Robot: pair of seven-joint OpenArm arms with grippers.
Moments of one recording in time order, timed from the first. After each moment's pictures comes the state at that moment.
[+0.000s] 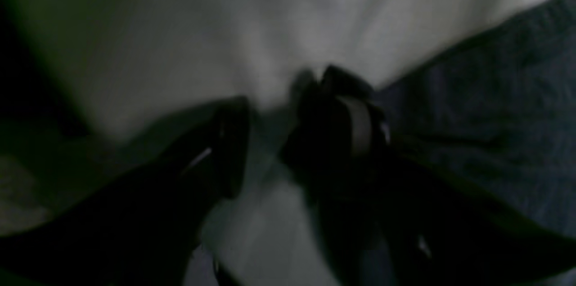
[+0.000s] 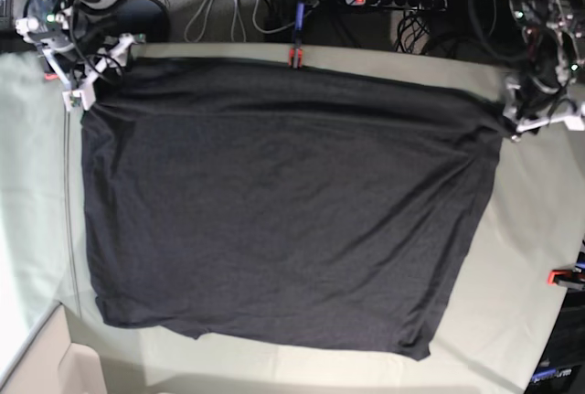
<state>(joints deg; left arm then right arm) 10.9 -12.4 -30.5 75.4 -45.4 10.2 36.7 -19.9 -3.9 39.8 94.4 -1.0 40.0 -48.8</state>
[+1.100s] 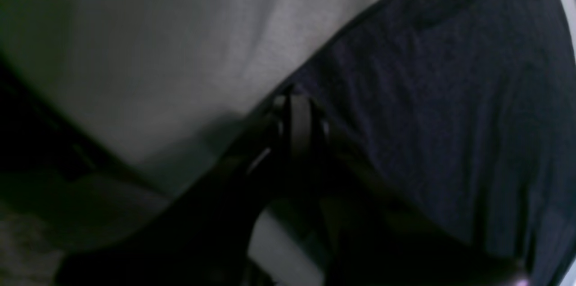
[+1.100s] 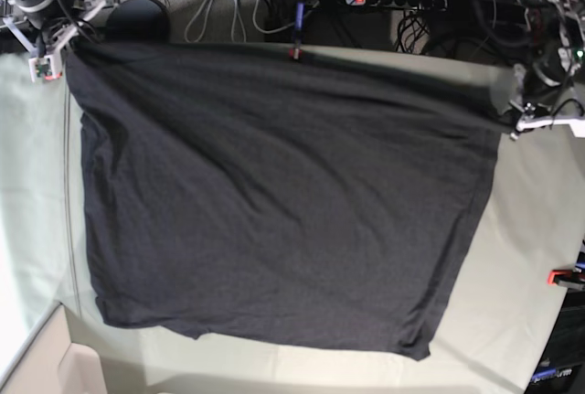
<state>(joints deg) 19.1 -12.1 -30.0 93.2 -46.3 10.3 38.9 -33.3 -6.4 43.4 116.3 -0.5 40.0 -49.8</state>
